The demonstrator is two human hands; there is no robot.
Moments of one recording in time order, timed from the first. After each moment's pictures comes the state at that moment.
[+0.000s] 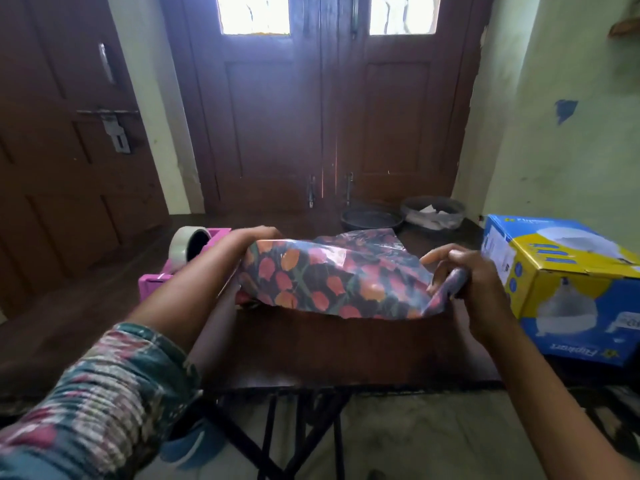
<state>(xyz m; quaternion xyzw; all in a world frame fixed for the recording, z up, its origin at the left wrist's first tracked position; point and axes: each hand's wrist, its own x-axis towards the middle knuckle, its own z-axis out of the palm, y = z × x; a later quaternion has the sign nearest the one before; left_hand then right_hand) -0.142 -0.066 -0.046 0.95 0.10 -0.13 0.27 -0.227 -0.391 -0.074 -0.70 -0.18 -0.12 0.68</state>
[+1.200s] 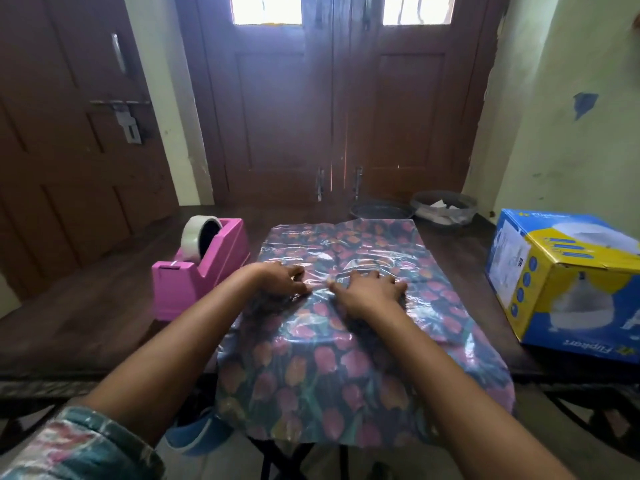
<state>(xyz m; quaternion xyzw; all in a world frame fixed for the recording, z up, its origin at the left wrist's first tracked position) -0.179 -0.094 -0.095 0.98 0.01 -0.18 0.01 -0.194 -0.266 -0.109 -1.00 -0.04 0.05 0.05</state>
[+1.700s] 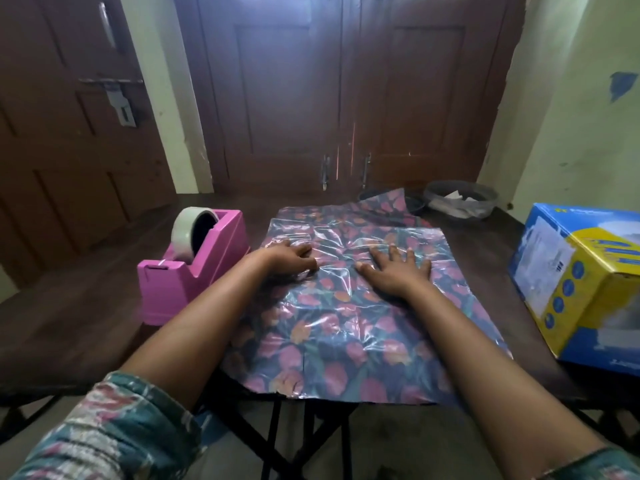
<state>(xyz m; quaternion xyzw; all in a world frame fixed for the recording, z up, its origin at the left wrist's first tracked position) -0.126 -0.079 -0.108 0.98 0.04 -0.15 0.09 -0.122 -0.297 -0.126 -0.99 -0.09 0.07 0.09</state>
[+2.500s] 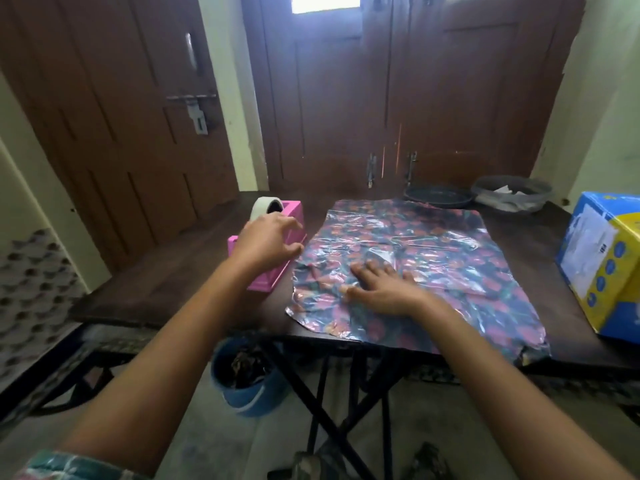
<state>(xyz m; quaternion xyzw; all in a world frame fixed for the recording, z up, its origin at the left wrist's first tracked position) -0.284 -0.047 -0.052 0.98 0.07 0.17 0.10 -0.226 -0.243 -0.116 -0.94 -0.29 0.12 0.10</state>
